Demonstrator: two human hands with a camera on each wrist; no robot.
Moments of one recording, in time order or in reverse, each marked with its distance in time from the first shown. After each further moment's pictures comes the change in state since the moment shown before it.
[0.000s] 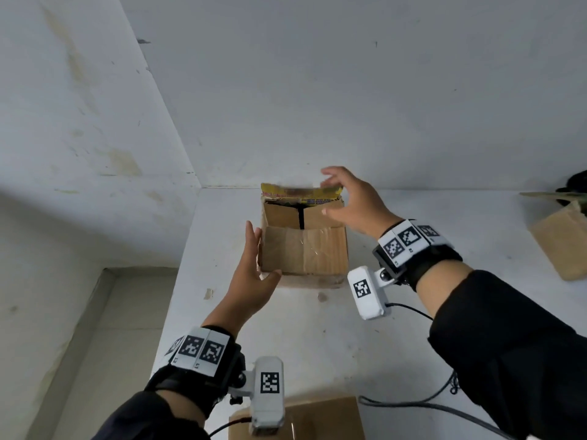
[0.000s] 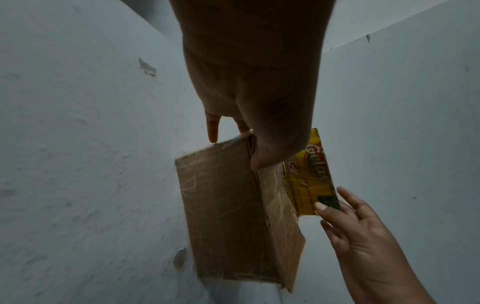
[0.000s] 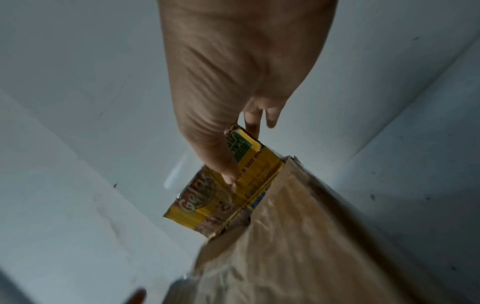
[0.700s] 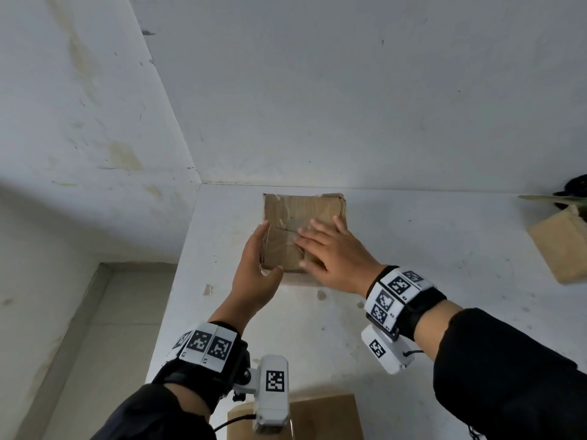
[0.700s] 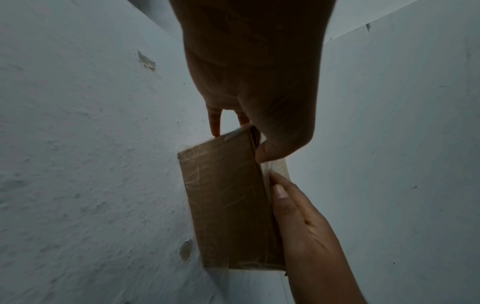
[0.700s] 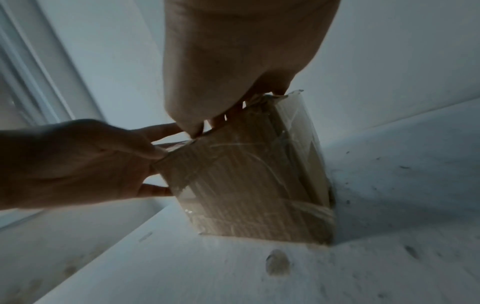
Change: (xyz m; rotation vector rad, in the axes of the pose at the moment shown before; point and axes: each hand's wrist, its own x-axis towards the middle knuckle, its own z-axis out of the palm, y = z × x) left_hand 0.002 -0.005 0.008 0.059 0.107 0.042; right_hand -0.056 0.011 0.056 -0.594 -0.301 -0.345
